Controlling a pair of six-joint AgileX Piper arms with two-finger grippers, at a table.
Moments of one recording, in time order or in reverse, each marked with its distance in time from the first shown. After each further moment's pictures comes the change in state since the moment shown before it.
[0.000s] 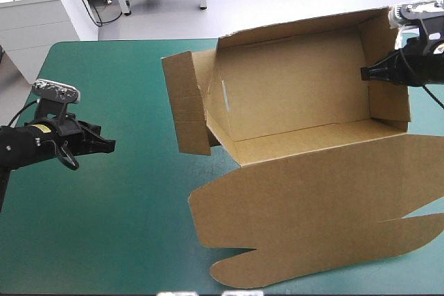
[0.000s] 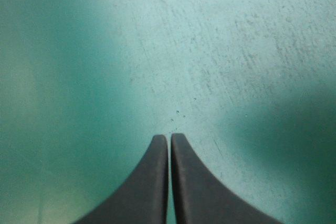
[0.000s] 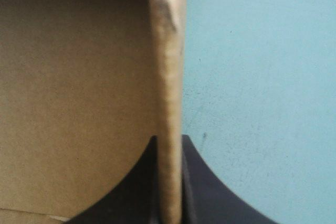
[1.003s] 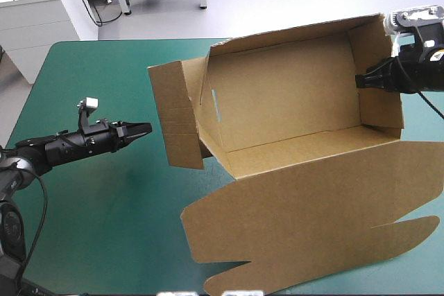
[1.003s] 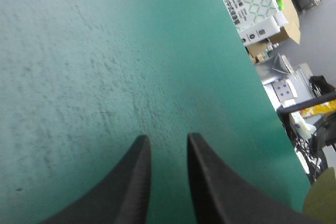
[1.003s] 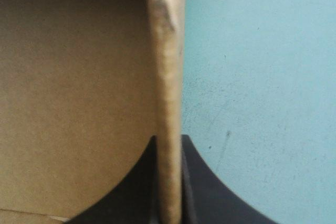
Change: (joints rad) left arm 0.199 0.534 0.267 -1.150 0.202 0.841; right arm 0.000 -0.030 0.058 0.074 0.001 -0.035
